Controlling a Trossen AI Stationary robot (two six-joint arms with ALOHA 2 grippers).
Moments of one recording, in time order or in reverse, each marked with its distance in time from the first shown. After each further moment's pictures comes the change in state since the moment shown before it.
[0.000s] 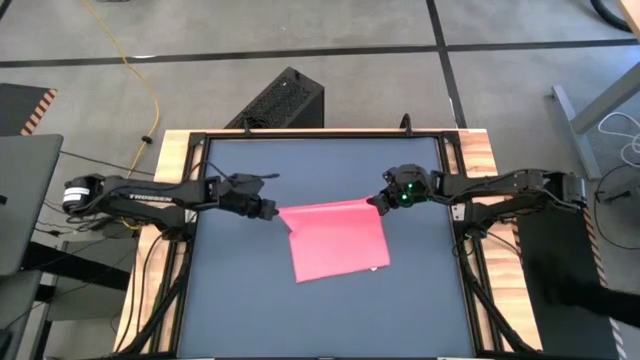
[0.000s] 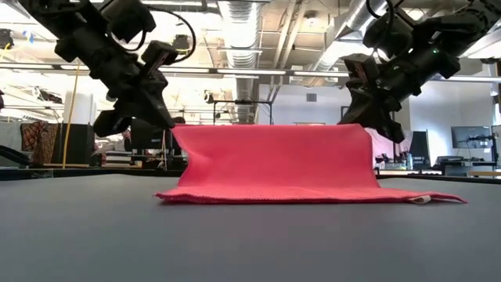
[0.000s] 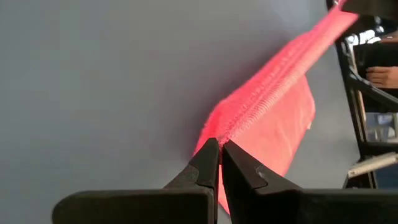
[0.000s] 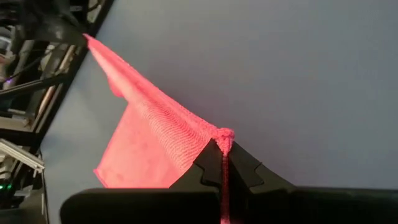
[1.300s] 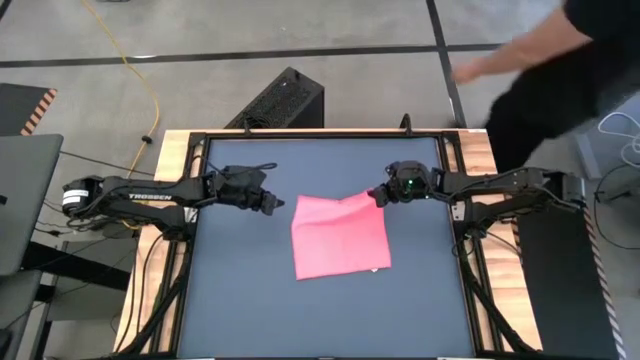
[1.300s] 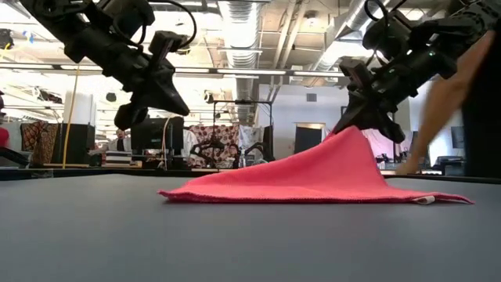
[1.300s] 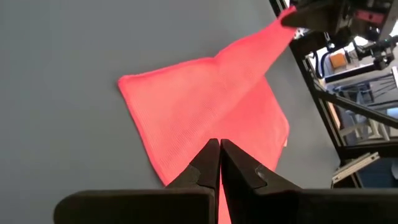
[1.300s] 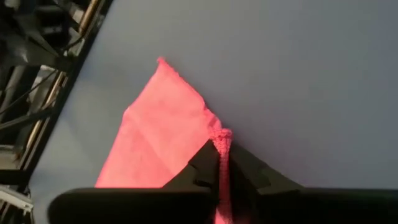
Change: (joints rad) left arm 0.057 -0.006 -0.002 0.193 0.025 0.131; right arm -0.026 0.000 -0.001 0.029 0.087 0.043
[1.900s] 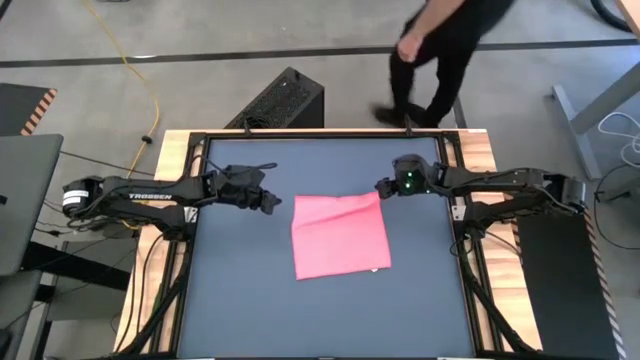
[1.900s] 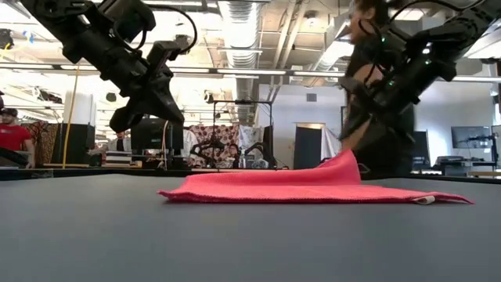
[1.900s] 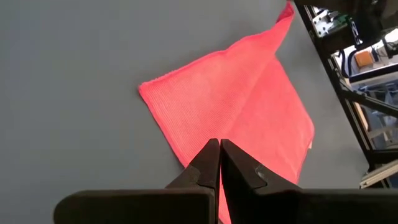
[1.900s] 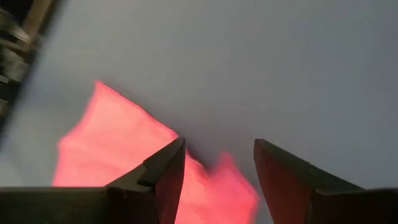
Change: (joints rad) left arm 0.019 0.001 0.000 -0.060 -0.044 0.038; right arm -0.117 0.001 0.001 -0.144 0.056 -0.045
